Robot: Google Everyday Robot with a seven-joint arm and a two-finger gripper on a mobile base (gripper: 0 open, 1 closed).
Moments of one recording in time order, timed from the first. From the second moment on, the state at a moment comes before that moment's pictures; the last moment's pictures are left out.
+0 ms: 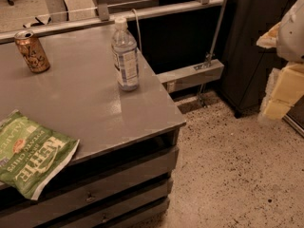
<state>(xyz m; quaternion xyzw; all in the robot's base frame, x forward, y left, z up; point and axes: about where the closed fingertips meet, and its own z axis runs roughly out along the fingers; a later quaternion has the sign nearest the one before) 0.438 -0.217 0.976 -0.60 0.78 -0.03 0.16</state>
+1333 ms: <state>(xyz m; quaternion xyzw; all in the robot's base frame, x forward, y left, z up) 0.476 -0.097 0.910 -0.63 0.71 0.13 0.28</state>
